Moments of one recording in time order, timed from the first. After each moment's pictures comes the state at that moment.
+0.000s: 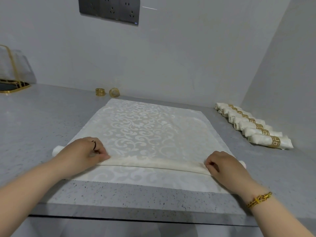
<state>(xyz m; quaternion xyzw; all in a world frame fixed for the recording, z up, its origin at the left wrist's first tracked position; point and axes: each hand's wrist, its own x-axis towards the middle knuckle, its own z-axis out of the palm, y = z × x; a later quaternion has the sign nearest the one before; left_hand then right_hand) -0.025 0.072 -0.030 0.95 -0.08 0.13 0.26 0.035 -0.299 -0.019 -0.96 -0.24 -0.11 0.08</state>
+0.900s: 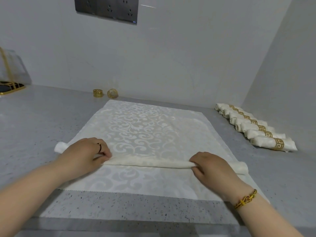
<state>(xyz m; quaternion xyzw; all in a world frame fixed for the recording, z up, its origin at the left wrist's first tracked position) -0.004 0.074 -0.030 0.96 -0.15 0.15 0.20 0.040 -0.260 -0.020 -0.93 -0.32 -0.15 0.06</state>
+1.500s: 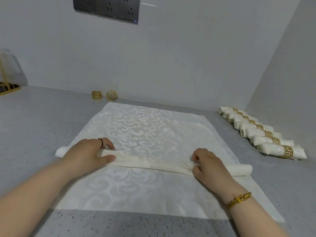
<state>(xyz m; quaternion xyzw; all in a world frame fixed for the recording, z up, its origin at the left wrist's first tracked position) 0.033 0.075 -0.032 0.97 -0.05 0.14 0.21 0.076 -0.242 -0.023 -0.97 -0.19 -0.09 0.12</state>
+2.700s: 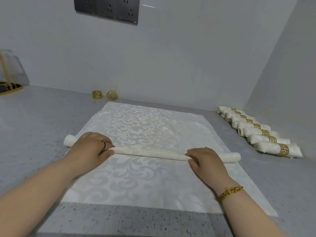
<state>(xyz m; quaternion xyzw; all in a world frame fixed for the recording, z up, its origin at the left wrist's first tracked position) 0.033 0.074 -0.034 0.96 -0.15 0.25 0.06 0.078 -0.245 -0.025 -0.95 -0.25 -0.14 0.13</state>
